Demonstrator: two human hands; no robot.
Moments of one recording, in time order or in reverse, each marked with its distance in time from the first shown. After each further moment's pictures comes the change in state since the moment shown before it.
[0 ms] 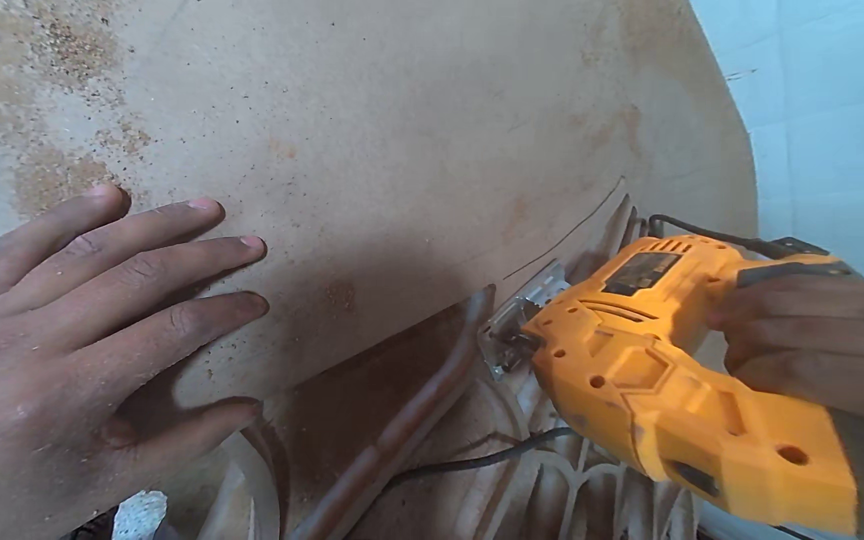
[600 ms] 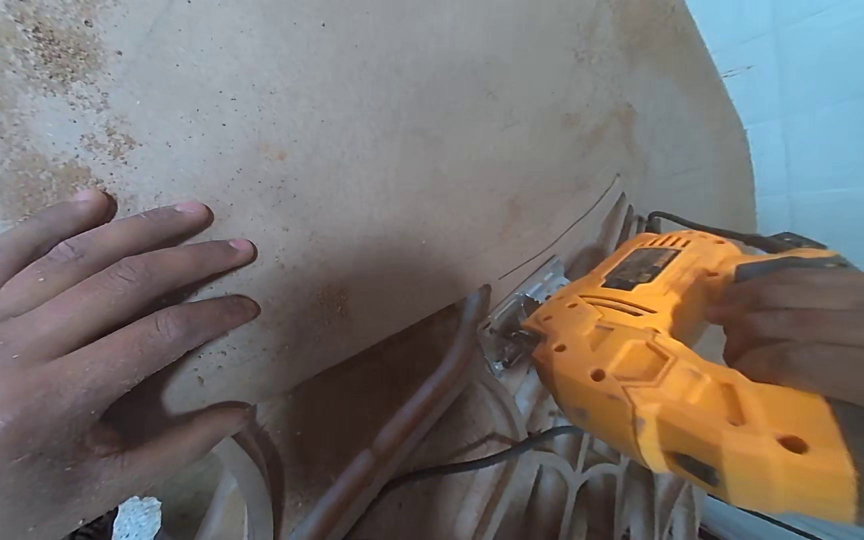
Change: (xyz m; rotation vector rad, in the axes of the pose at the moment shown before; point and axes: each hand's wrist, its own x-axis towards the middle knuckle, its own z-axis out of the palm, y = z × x) left_hand 0.002 0.002 -0.002 -0.009 -0.015 -0.003; right_hand 0.005 -0.006 -0.009 -0.002 -0.042 0.077
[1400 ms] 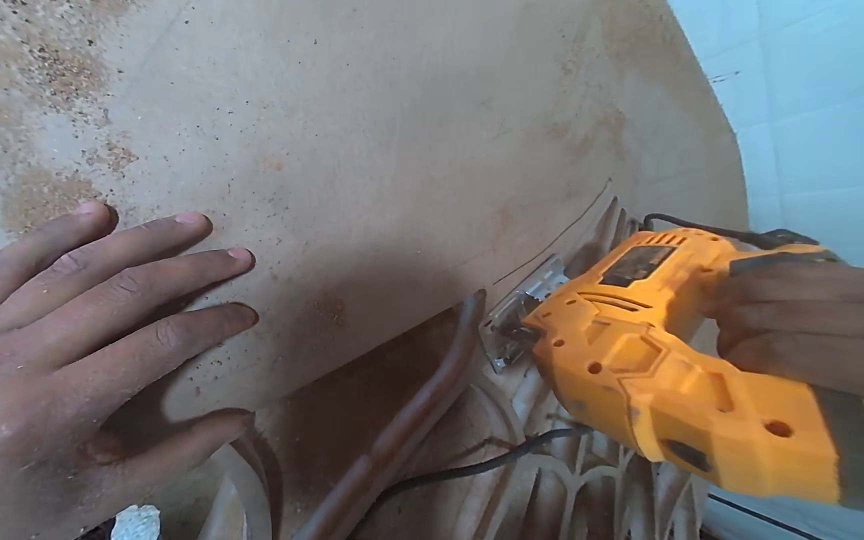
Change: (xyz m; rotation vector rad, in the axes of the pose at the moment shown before) left_hand 0.001 -0.002 -0.001 0.009 -0.007 0.010; right_hand 0.002 -0.001 -0.012 -0.027 -0.086 0.053
